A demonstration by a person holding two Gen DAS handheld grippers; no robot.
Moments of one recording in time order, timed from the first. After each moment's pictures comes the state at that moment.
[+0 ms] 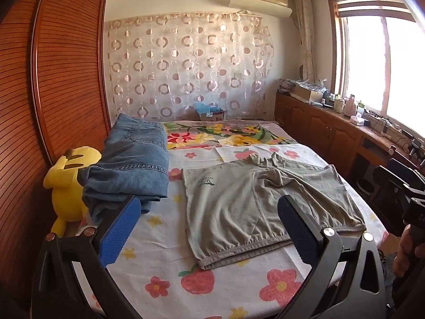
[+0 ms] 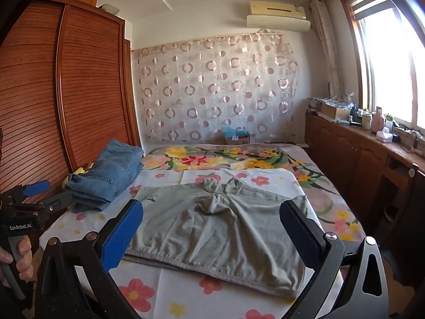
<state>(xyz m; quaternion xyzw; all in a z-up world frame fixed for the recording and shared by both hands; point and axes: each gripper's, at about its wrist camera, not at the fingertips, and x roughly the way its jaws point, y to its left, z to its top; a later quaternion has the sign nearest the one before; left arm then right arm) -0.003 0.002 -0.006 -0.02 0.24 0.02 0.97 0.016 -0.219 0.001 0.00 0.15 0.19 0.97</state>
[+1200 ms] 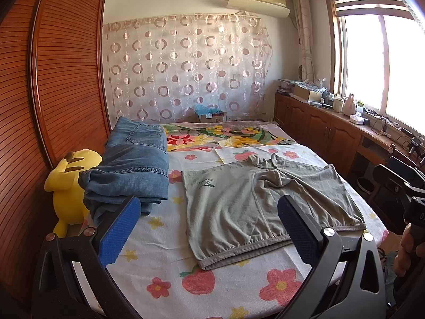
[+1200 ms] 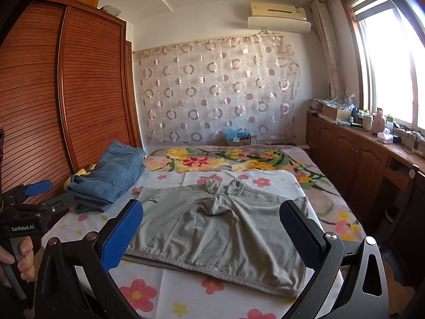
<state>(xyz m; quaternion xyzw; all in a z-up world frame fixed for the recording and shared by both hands) -0.004 0.002 -0.004 -0.02 0.24 0.02 0.97 0.015 -0.219 0.001 0.00 0.15 0.19 0.97</state>
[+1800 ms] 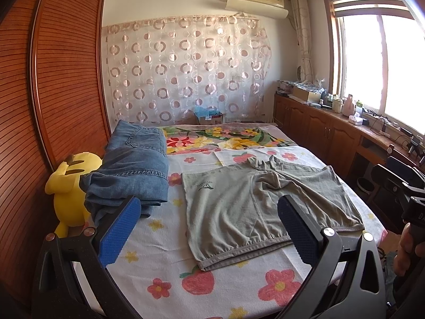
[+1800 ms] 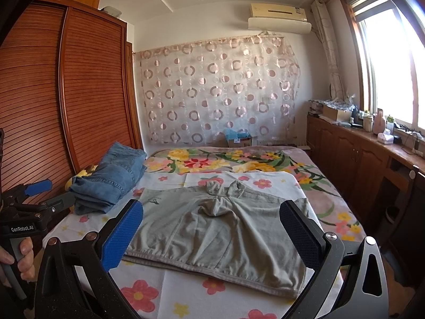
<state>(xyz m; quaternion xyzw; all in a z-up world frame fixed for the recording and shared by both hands) -0.003 0.002 0.004 -0.01 0.23 0.02 0.97 0.014 -0.220 0.002 0.00 0.15 0.19 0.97</state>
